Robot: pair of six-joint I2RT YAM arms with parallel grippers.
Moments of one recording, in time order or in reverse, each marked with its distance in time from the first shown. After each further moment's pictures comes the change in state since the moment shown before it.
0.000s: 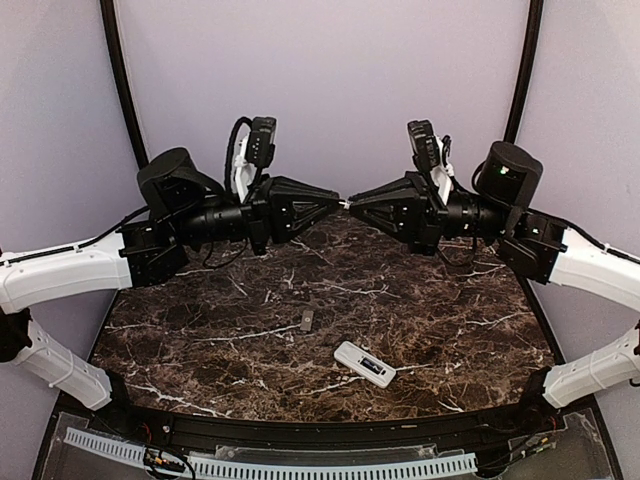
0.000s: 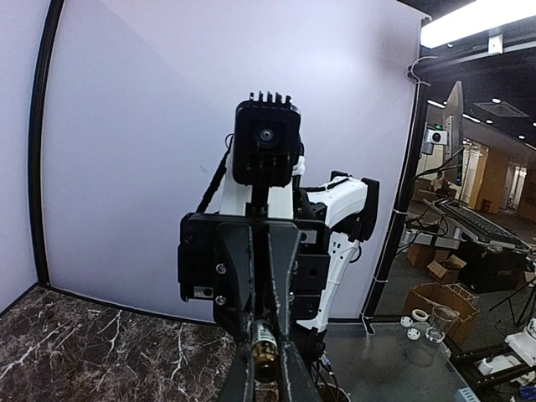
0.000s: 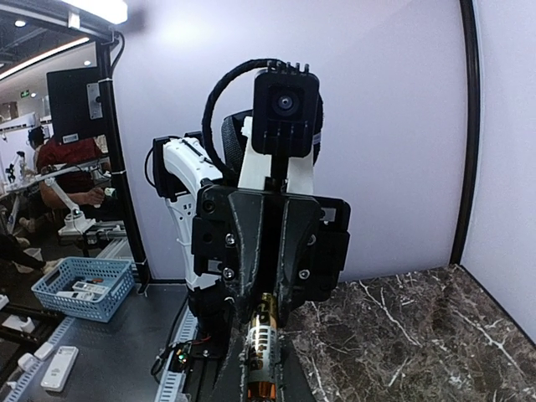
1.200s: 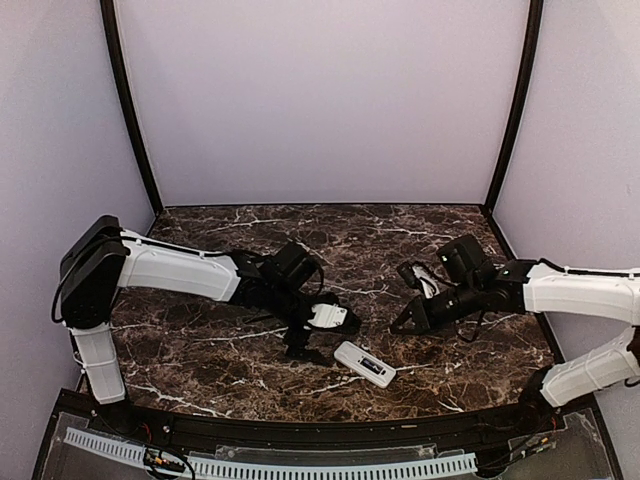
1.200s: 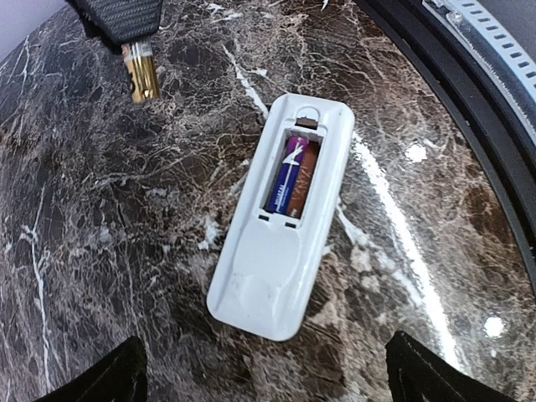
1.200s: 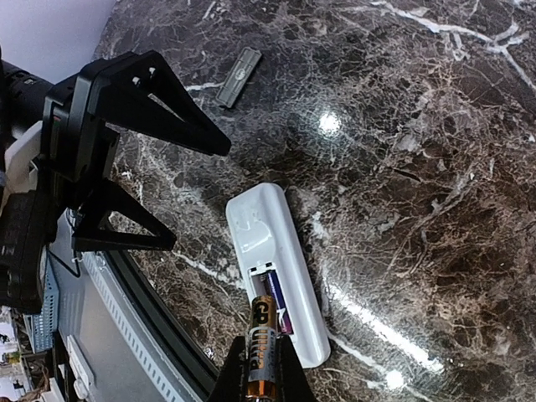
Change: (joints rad) left arm 0.008 0.517 0.057 -0.755 -0.142 1.179; right arm -0.175 0.035 -0.381 -0.606 0.258 0.320
